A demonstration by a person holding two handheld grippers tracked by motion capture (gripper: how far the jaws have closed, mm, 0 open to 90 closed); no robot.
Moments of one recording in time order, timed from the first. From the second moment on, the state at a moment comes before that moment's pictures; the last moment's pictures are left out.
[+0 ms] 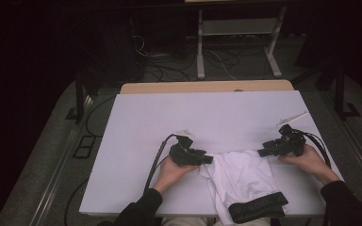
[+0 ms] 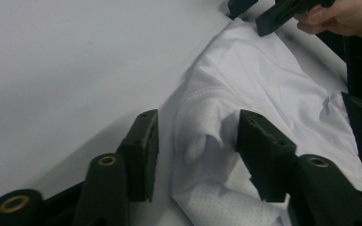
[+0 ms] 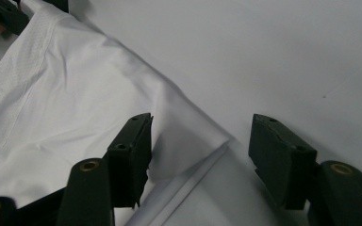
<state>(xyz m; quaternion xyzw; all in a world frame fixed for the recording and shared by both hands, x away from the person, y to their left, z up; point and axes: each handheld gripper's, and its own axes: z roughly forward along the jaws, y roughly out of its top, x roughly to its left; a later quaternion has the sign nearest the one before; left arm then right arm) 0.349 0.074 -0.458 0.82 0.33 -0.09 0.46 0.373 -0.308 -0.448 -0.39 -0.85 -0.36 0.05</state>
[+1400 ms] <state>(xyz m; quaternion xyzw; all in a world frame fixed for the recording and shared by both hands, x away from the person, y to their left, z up) 0.349 0.093 -0.431 0.85 0.29 -0.04 0.44 0.387 -0.286 -0.443 -0.42 -0.80 -0.41 0.07</state>
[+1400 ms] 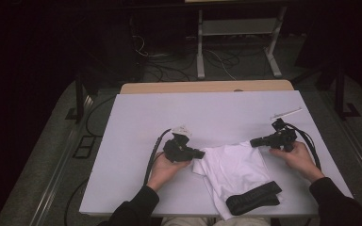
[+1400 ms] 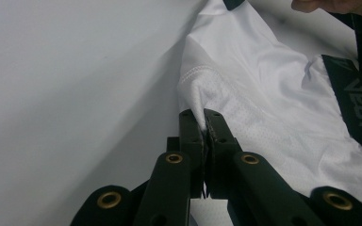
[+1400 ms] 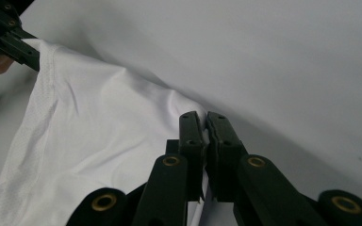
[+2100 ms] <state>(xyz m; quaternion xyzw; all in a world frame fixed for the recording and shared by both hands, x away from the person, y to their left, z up) 0.374 0.127 -0.413 0.86 0.28 -0.02 0.42 0.411 -0.247 -0.433 -0.43 -0.79 -0.43 0.06</state>
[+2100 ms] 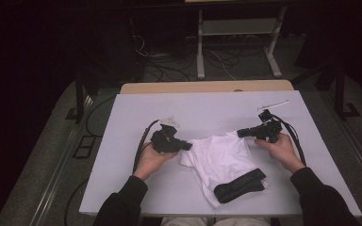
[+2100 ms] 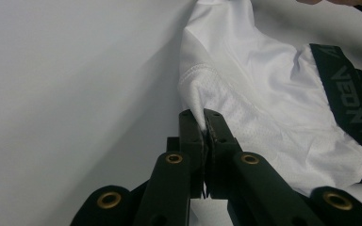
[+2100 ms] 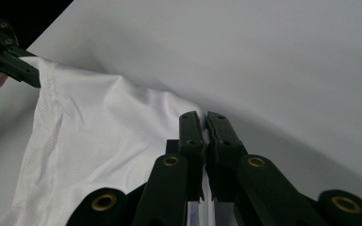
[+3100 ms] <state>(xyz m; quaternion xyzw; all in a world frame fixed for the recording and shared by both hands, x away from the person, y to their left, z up) 0.457 0.149 -0.399 0.86 0.32 0.02 0.40 0.444 -0.215 -0.425 -0.47 -0.76 -0.45 0.00</state>
